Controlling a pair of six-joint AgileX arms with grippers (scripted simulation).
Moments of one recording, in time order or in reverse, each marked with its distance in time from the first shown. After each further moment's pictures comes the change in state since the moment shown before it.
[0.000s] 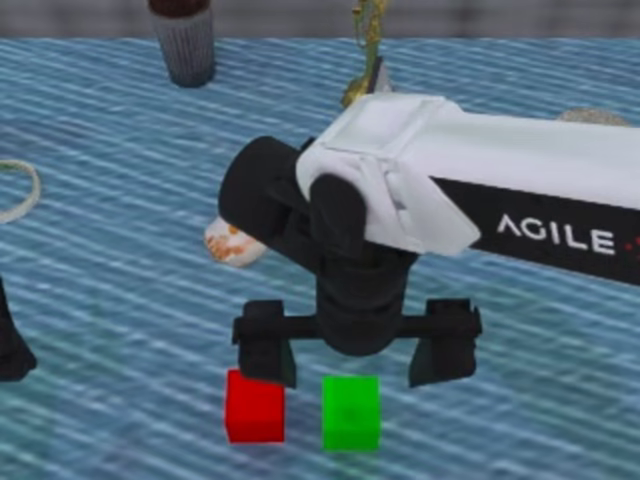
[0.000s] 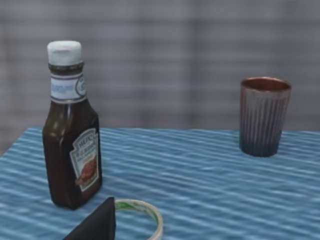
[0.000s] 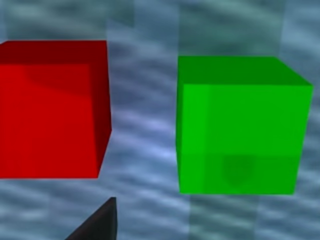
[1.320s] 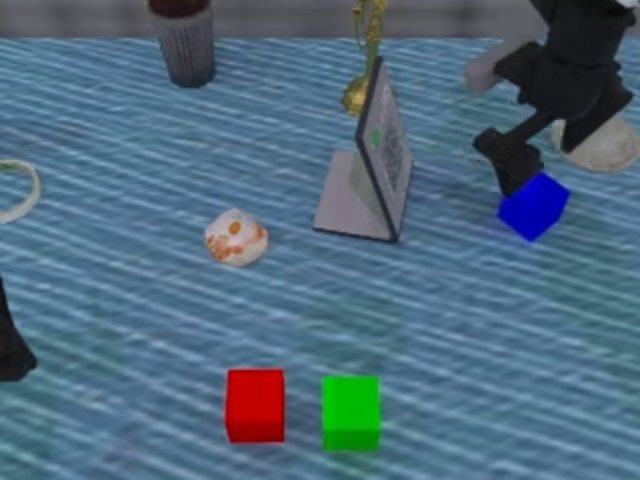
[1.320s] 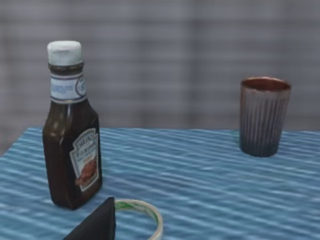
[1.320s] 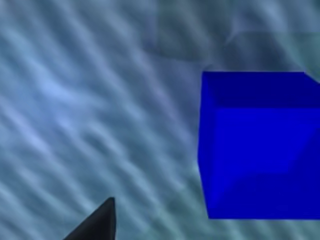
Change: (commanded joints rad) left arm 0.000 0.000 0.000 0.000 0.000 0.000; right arm -0.700 0.397 0.591 -0.200 0.002 -1.395
